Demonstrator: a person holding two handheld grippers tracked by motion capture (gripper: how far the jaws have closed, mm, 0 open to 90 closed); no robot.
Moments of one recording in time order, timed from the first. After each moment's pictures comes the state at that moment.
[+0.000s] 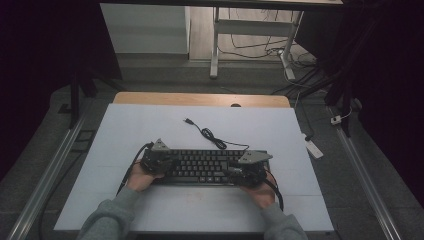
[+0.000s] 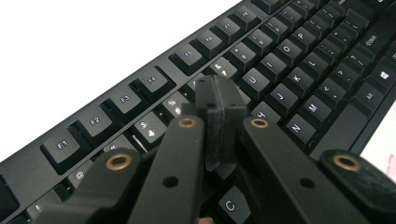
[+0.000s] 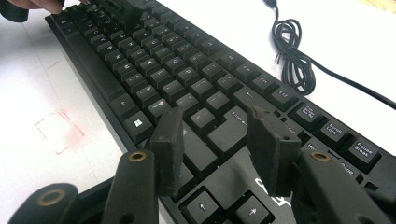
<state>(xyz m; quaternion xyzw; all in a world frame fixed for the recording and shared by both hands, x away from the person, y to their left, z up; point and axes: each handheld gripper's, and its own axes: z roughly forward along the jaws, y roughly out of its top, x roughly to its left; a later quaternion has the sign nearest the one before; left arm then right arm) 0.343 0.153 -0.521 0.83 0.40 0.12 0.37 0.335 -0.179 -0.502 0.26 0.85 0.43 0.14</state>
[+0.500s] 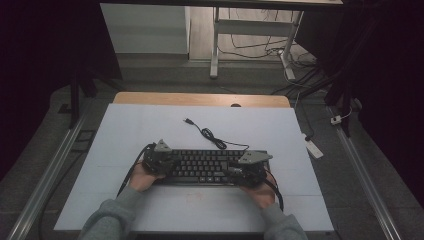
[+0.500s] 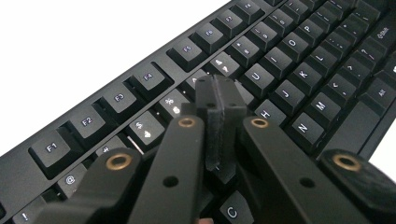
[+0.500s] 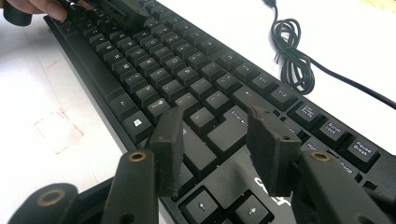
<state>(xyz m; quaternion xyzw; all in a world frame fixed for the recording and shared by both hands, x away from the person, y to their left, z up) 0.345 0.149 -0.524 0.84 0.40 0.12 0.36 0.334 -0.178 -0.502 0.26 0.85 0.43 0.14</state>
